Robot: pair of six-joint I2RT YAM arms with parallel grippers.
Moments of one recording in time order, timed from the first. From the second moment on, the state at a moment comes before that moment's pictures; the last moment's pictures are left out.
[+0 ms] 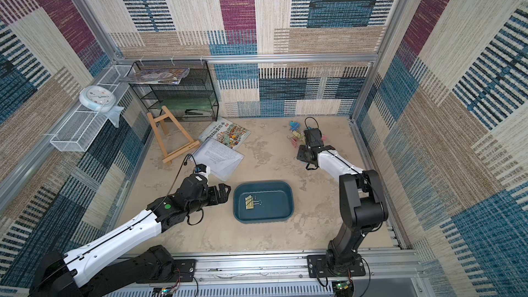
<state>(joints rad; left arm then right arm) -0.66 1.00 0.64 -0.37 -0.11 -0.70 0.20 1.65 1.11 -0.34 0.06 0.42</state>
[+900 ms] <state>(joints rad) -0.66 0.91 0.58 -0.35 -0.20 -0.76 0.85 1.24 0.57 0.07 -0.19 1.08</state>
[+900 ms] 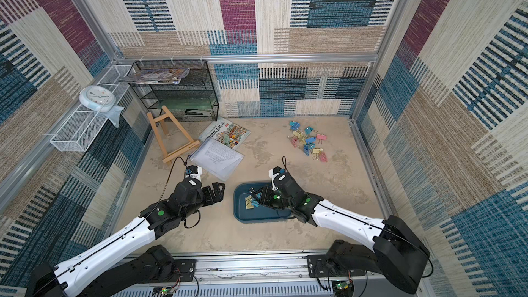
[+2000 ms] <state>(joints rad) -0.66 0.90 0.59 -0.36 -0.20 -0.75 0.96 1.25 0.63 0.04 0.12 1.10</state>
